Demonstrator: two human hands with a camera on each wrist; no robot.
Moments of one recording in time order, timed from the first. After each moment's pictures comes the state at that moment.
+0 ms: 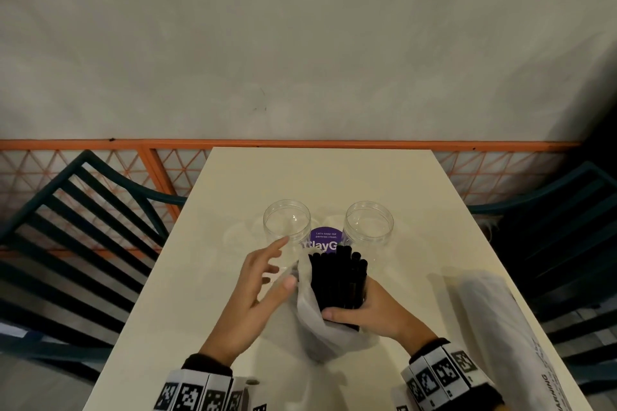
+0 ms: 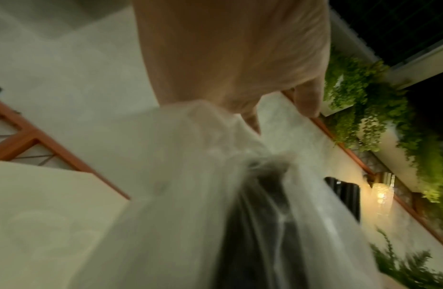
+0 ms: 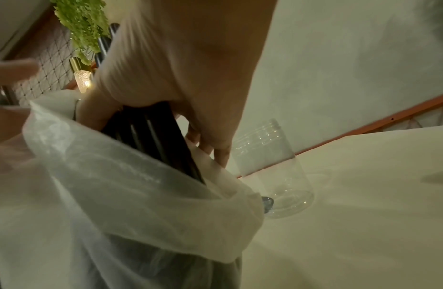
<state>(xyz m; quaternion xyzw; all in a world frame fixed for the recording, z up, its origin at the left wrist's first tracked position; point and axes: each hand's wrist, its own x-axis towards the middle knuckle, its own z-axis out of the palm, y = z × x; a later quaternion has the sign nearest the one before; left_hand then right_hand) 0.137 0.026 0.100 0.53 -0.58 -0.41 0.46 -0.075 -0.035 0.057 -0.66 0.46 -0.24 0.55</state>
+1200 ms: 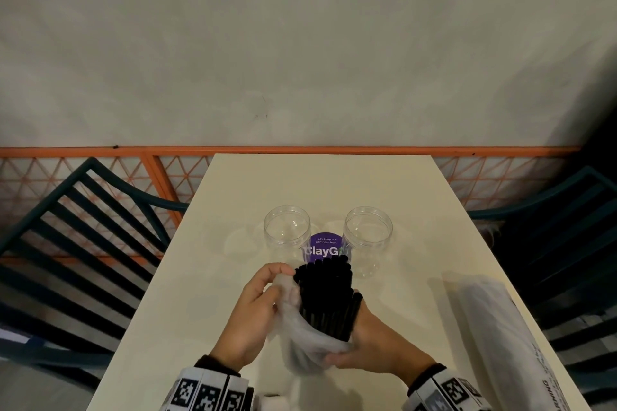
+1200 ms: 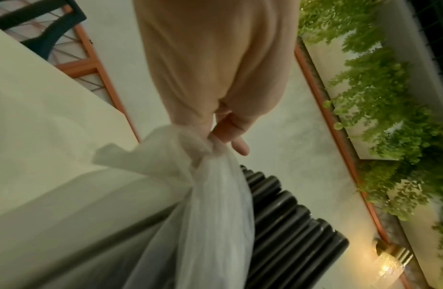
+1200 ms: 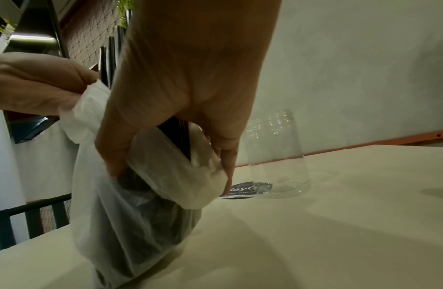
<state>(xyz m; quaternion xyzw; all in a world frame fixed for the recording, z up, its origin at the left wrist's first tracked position) 0.120 0.022 0.097 0.54 -0.40 -0.54 0.50 -0.077 -0.016 0.033 -0.78 0.42 -0.14 0.44</state>
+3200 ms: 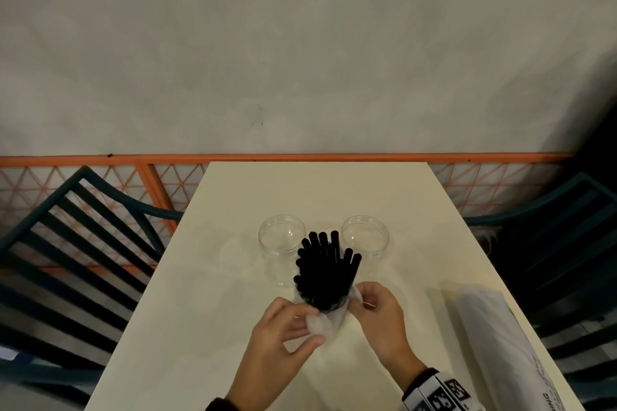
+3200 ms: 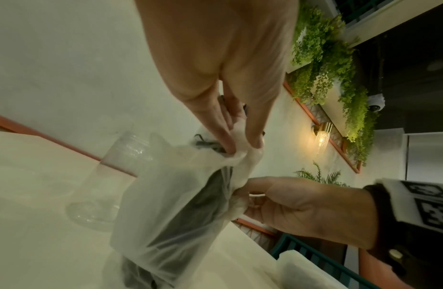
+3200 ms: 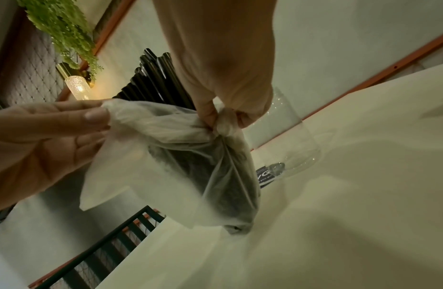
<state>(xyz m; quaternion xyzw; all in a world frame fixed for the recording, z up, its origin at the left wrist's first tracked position) 0.099 0.037 0.065 0.51 -0.63 -0.35 0.48 -0.073 -0.034 0.032 -0.52 0.60 -0.44 0.42</state>
